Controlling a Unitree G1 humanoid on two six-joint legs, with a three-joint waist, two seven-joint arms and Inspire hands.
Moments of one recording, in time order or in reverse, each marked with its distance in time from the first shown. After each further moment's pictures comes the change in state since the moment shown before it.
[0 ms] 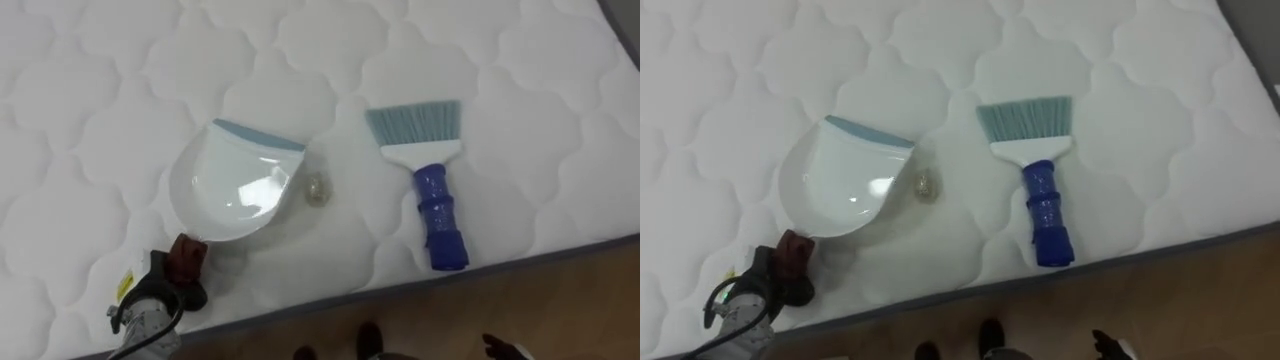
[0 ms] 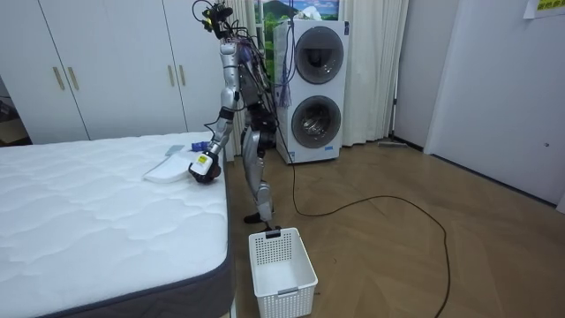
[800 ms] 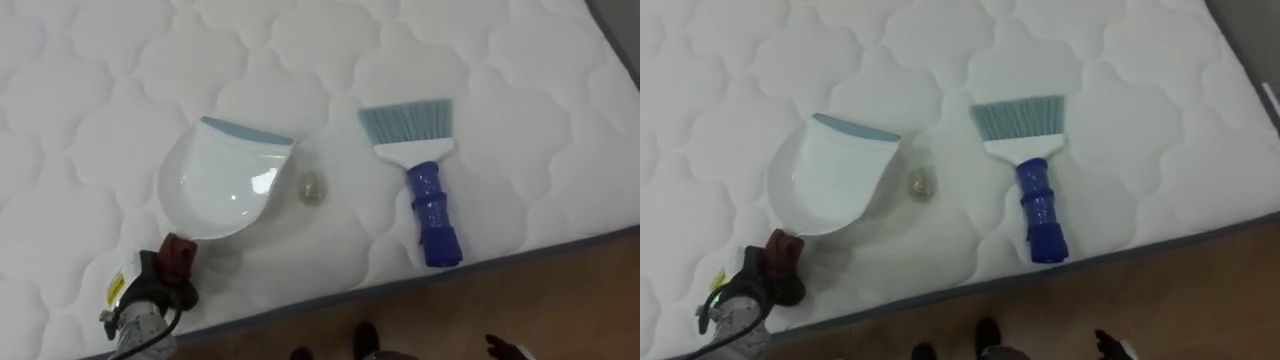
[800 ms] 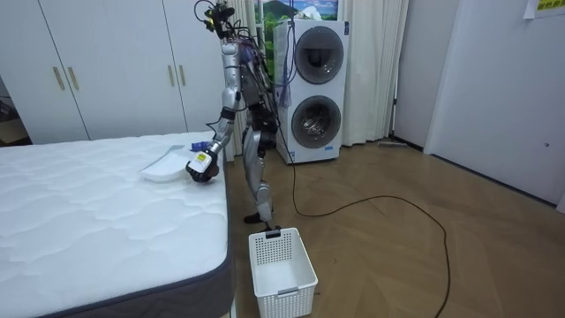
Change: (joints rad) left arm 0.007 0.025 0.027 0.009 0.047 -0.047 0.124; right arm 0.008 0.003 -0.005 0.010 0.033 -0.027 -0.023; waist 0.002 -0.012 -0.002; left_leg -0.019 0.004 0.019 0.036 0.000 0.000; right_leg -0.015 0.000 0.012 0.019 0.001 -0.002
